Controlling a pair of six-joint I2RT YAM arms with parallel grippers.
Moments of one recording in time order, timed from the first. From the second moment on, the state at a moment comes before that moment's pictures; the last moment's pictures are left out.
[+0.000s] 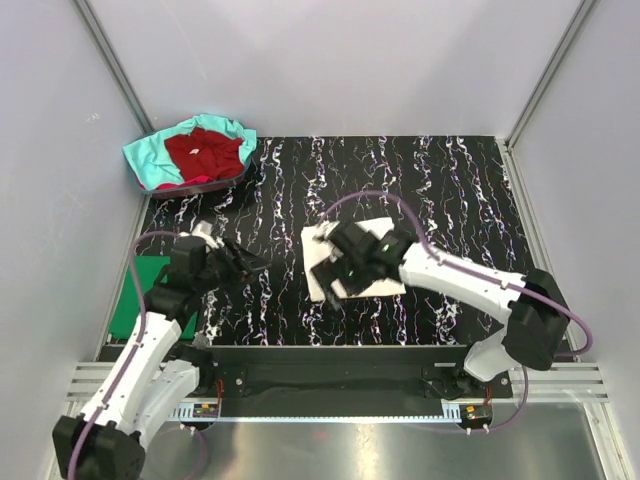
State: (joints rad) left arm -0.25 0.75 0.55 -0.44 0.33 -0.95; right arm 0.89 1.50 1.20 -0.77 -0.10 0.31
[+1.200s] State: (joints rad) left arm -0.03 0.78 0.47 -0.55 0.45 -1.00; right arm 1.42 1.89 0.89 0.06 0.93 -0.45
